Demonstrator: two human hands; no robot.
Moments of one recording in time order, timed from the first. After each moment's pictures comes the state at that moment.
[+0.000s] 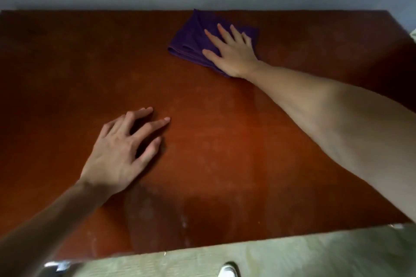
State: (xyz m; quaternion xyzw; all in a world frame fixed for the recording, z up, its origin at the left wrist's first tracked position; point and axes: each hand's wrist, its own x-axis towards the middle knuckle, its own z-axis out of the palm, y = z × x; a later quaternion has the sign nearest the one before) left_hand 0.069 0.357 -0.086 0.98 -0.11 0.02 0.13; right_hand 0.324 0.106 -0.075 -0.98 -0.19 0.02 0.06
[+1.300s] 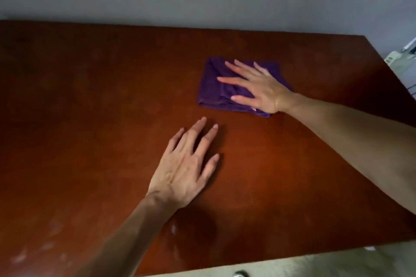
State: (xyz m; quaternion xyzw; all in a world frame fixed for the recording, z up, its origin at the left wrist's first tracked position) left_hand 0.086 0.223 -0.095 0.97 -0.17 0.04 0.16; right_hand 0.305 -0.024 -0.076 -0.92 -0.39 0.03 0.02
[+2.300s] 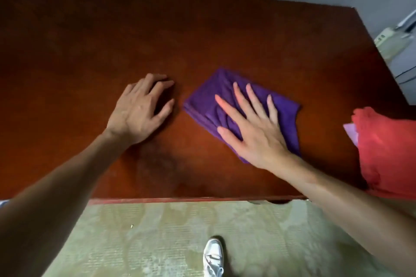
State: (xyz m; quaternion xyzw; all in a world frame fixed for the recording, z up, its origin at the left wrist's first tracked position) left_hand 0.094 0.215 -0.089 0.98 -0.11 0.06 0.15; right_hand 0.092 -0.076 -0.092 -0.97 -0.24 0.00 0.05
